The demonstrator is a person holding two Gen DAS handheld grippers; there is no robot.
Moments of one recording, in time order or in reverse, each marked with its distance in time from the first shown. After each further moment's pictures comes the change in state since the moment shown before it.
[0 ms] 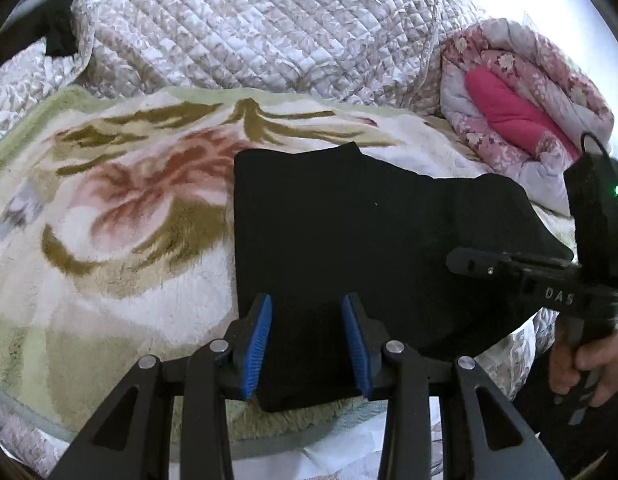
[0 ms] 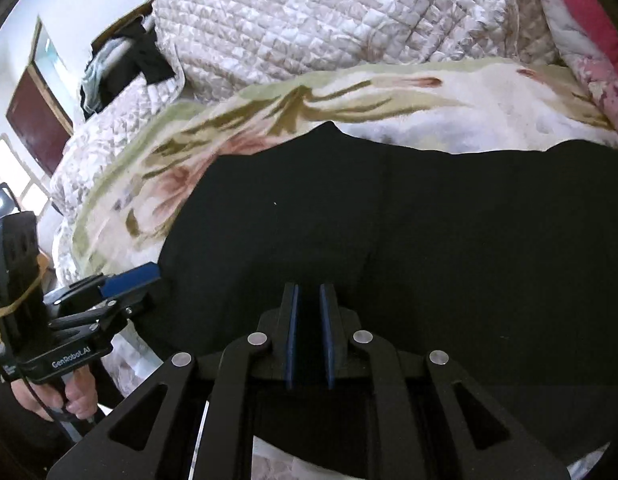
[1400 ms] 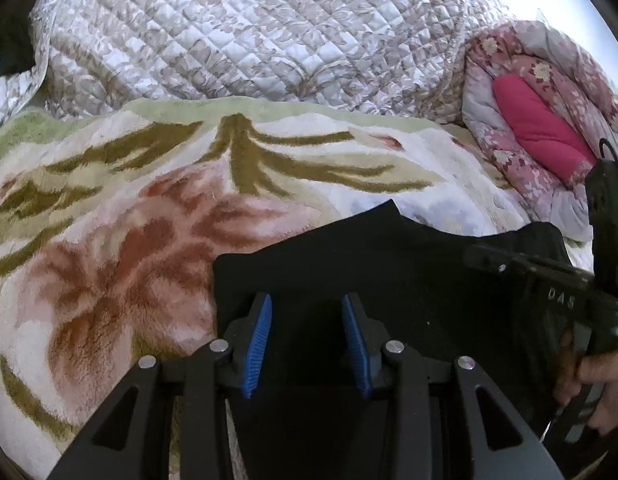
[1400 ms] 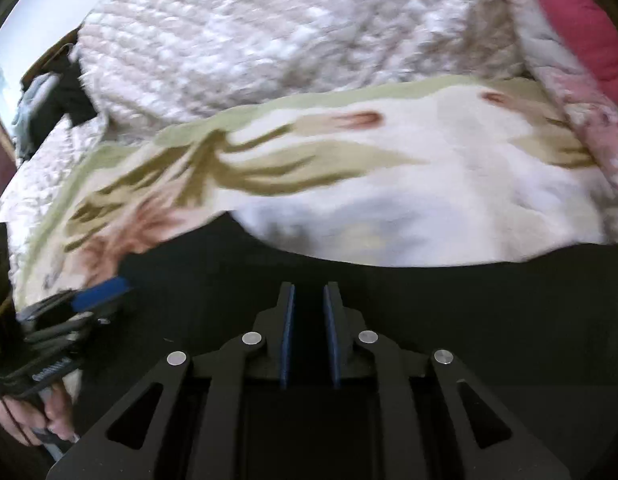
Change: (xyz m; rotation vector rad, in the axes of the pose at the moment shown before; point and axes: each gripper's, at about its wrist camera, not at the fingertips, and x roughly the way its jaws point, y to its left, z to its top) left arm 0.071 0.015 0.079 0.015 0.036 -0.018; right arm 0.034 -0.046 0.066 0.114 -0.044 -0.183
